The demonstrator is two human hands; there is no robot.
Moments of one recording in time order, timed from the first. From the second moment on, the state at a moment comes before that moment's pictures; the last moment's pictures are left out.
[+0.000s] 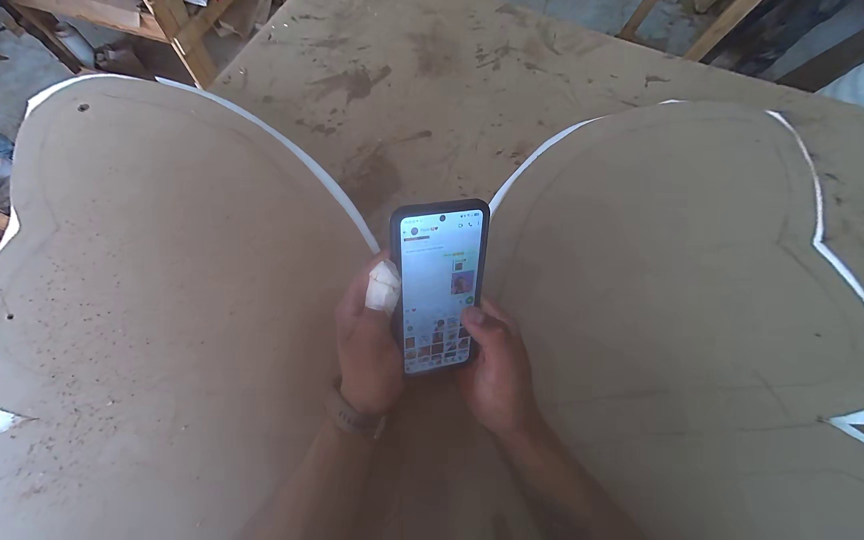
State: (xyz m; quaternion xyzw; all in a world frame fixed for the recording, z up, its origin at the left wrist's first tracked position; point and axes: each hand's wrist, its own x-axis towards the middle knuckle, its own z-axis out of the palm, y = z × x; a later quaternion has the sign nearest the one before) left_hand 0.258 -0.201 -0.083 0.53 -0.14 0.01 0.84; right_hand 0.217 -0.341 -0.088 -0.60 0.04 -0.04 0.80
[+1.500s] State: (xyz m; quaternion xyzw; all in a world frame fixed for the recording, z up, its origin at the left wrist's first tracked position) left_hand 0.269 -0.203 -0.077 0.45 -0.04 0.00 0.89; right_hand 0.221 -0.354 -0.077 -0.61 -0.03 0.12 0.78
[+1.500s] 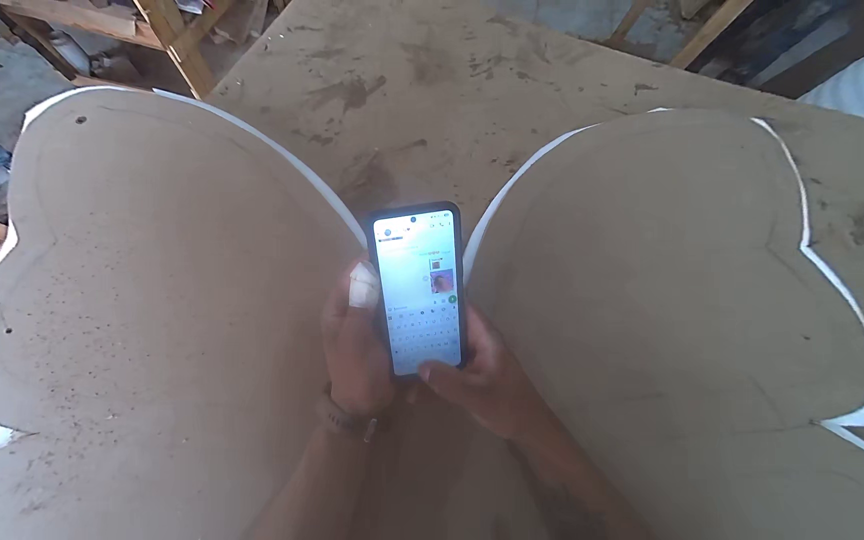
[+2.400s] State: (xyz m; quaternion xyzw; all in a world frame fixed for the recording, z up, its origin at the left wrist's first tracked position) left_hand 0.258 -0.208 -0.082 0.51 -0.10 0.02 0.86; right_hand 0.219 -0.337 -0.078 -0.65 0.06 -0.01 0.76
